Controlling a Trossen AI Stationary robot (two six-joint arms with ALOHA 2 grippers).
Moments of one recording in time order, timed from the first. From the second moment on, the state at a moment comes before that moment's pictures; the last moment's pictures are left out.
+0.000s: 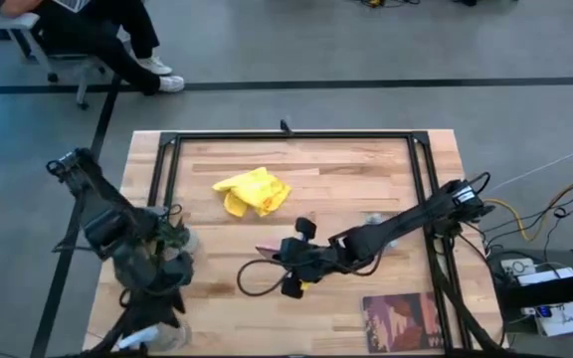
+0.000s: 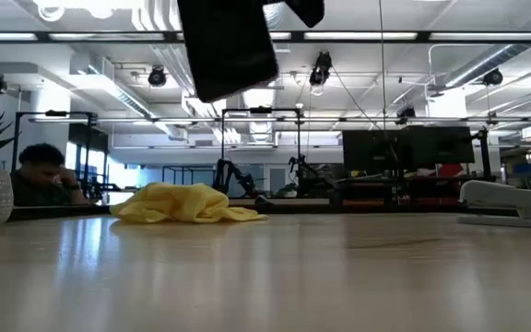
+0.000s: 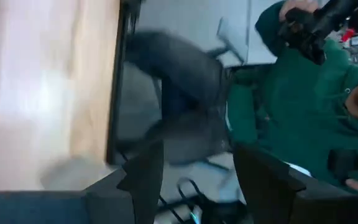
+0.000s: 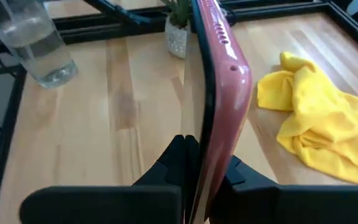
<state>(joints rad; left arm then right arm) -0.90 1.17 1.32 -0.85 0.13 -1.25 0.38 1.87 1.57 -0.40 0.45 0.39</state>
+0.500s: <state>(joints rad) -1.07 1.20 1.46 -1.05 0.07 -1.79 0.35 1.94 1.57 -0.27 0.44 0.33</state>
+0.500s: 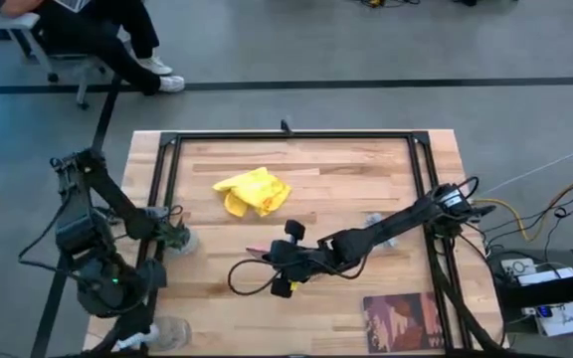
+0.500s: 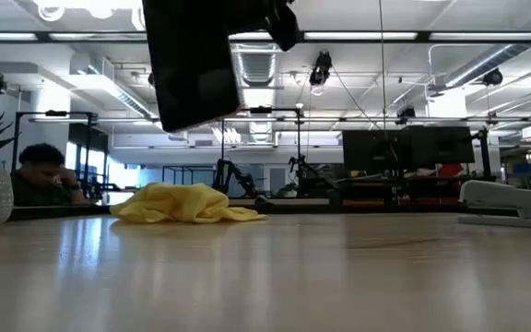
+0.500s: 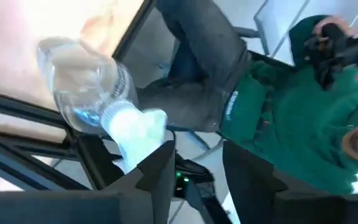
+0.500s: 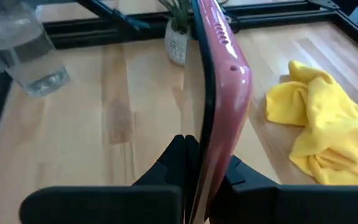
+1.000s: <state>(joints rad) -1.10 1.36 1.60 -1.18 0.17 -1.75 0.31 1.94 1.57 -0.25 0.45 0.35</state>
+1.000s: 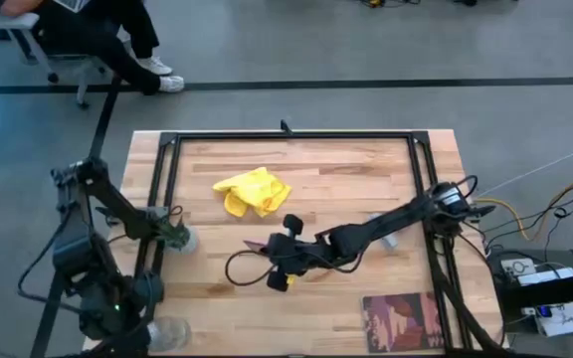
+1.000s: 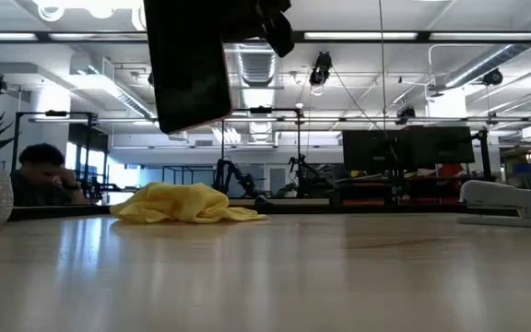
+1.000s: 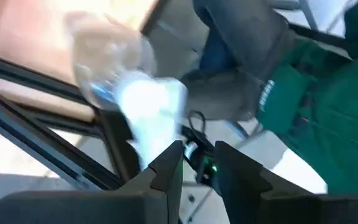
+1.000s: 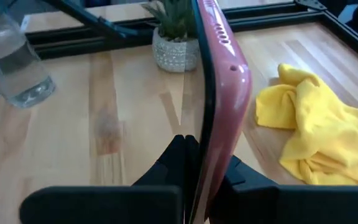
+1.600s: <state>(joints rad) -1.22 1.52 1.92 -1.52 0.11 -1.66 0.24 1.94 1.57 -0.19 0.44 0.37</state>
